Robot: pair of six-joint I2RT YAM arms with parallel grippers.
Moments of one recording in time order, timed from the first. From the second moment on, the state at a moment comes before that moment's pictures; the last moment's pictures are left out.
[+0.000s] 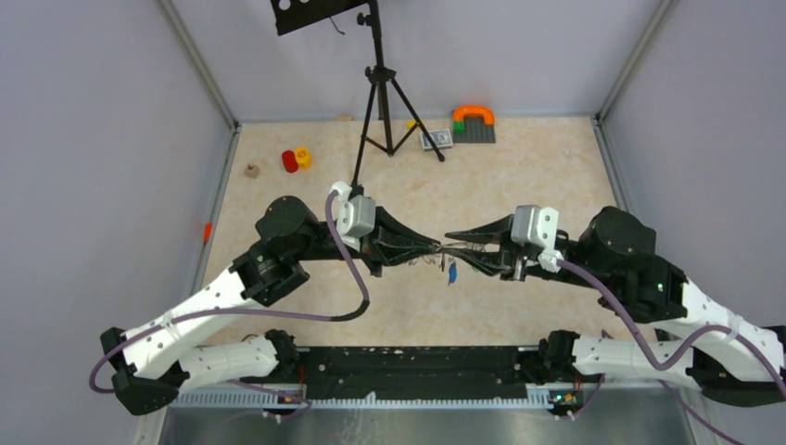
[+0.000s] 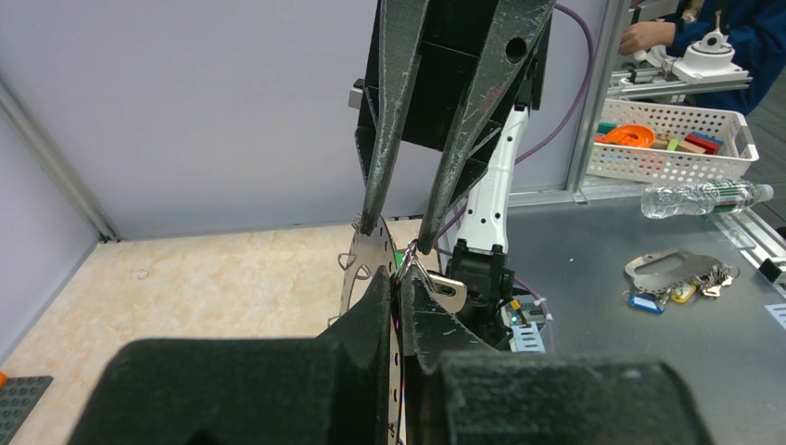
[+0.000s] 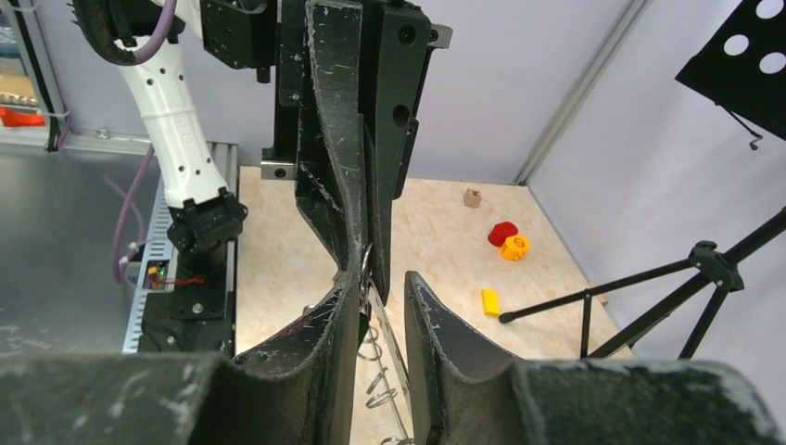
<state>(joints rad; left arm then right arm) -0.98 0.96 1.09 0.11 0.64 -0.05 1.20 0.78 1.22 -0.36 -0.15 -0.30</state>
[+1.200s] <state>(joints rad) -0.97 0.96 1.09 0.07 0.64 -0.02 1.20 0.86 1.31 -0.50 -0.23 -0.28</state>
